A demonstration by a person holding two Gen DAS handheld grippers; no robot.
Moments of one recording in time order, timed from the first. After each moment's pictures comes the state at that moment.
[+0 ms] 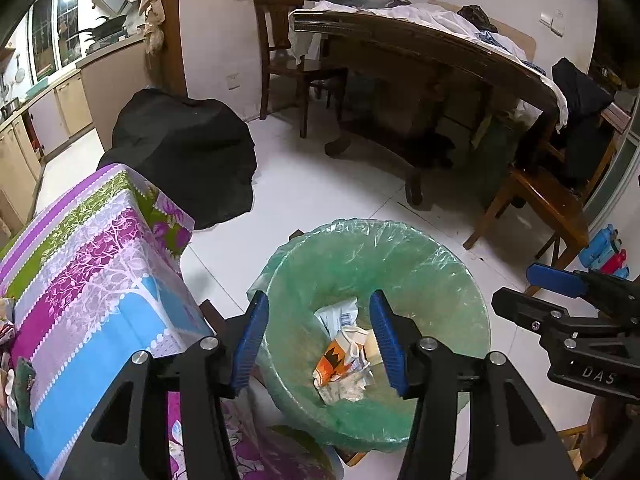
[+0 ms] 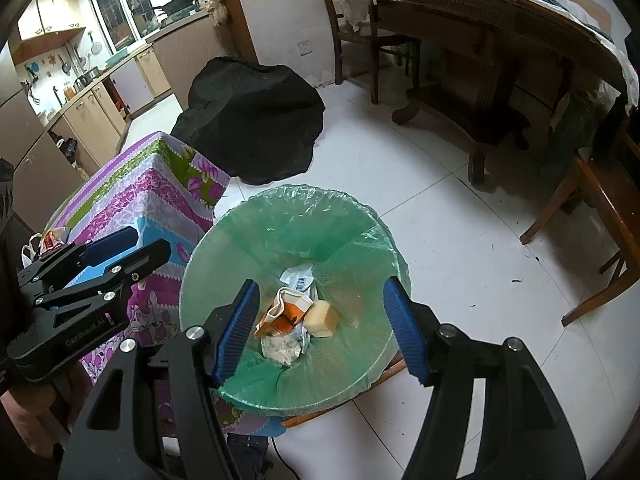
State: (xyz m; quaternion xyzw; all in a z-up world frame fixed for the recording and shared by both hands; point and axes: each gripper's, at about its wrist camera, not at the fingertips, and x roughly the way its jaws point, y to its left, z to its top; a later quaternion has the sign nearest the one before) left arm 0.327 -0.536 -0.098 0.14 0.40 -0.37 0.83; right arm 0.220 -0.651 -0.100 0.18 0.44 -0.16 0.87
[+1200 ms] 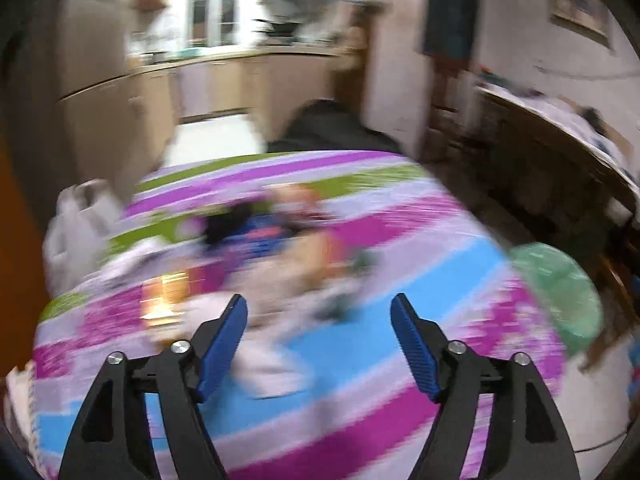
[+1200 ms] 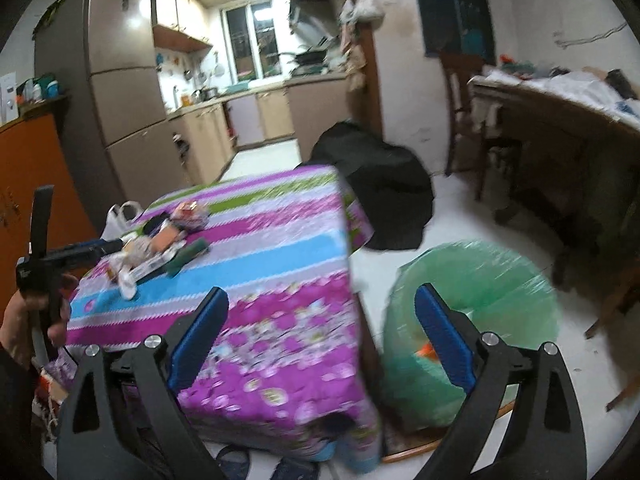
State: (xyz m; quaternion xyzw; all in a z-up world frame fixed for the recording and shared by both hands) left arm 0.347 -0.075 -0.071 0.03 0.35 -0.14 0.93; right arm 0.199 -0.444 -0.065 0.09 0.29 0.00 0.95
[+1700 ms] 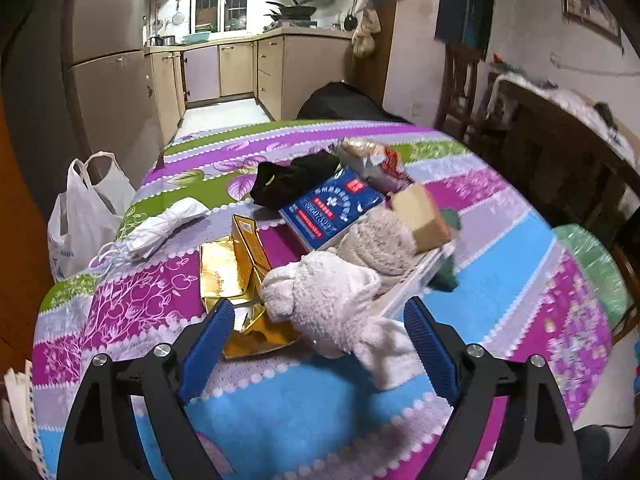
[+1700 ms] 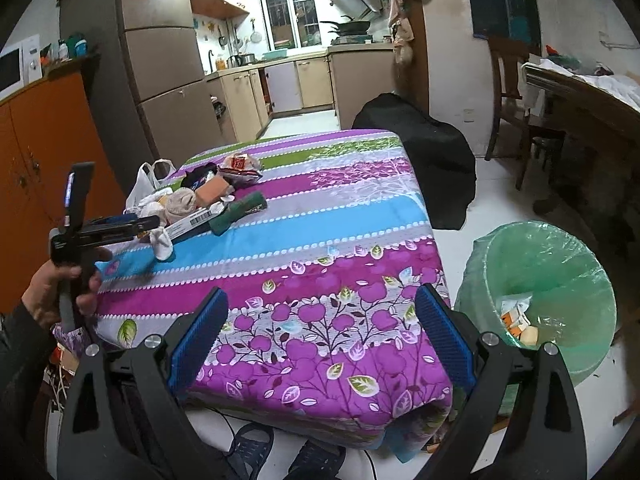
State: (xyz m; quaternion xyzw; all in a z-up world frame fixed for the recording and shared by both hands) left arm 0.384 -0.036 -0.120 0.05 0.38 -0.15 0.91; right arm 0.215 -0.367 -0.091 0.06 0.33 0.06 0.94
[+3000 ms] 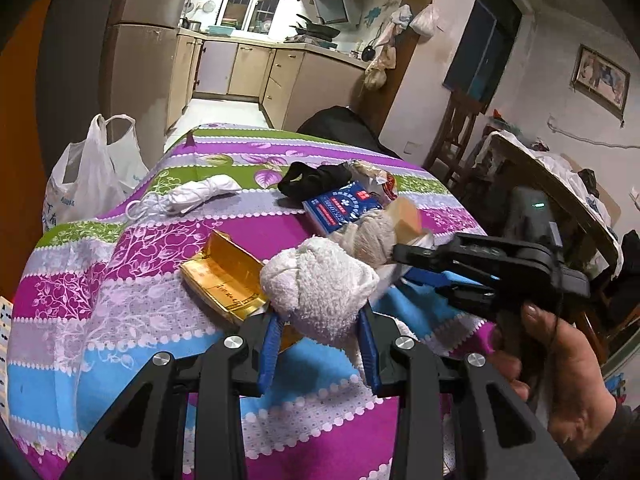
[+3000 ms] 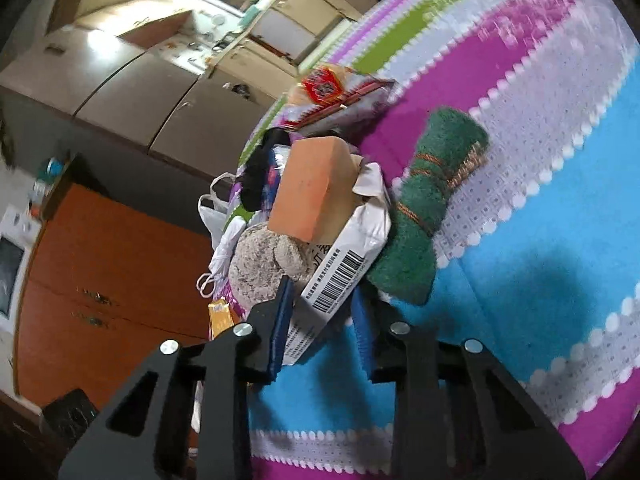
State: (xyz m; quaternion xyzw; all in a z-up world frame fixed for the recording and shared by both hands) left arm 0.325 0.033 -0.104 -0.08 0.35 -0.17 0.92; right arm 0.417 -0.237 -0.159 0.33 0.42 0.18 0.83
